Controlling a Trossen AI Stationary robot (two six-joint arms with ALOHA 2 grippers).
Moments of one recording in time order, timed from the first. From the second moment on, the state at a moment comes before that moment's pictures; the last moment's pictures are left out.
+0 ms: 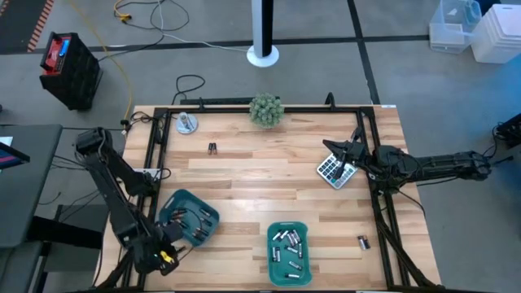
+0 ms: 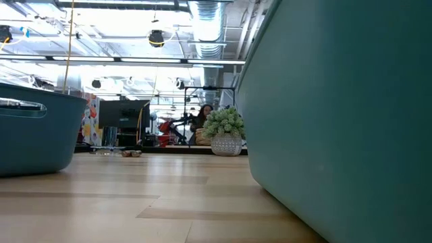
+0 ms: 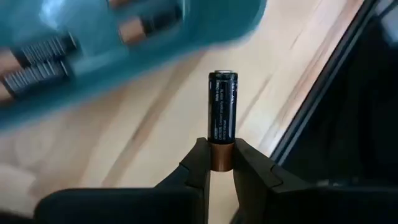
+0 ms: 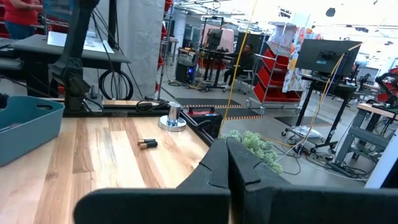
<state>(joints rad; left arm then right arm) -1.07 1.32 0.86 -0.66 -0.20 -1.67 0.00 0.46 0.24 0.30 0.50 -0.21</state>
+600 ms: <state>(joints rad) -0.82 1.30 0.85 -0.88 -0.29 -1.53 0.00 0.46 0.24 0.30 0.50 -0.21</state>
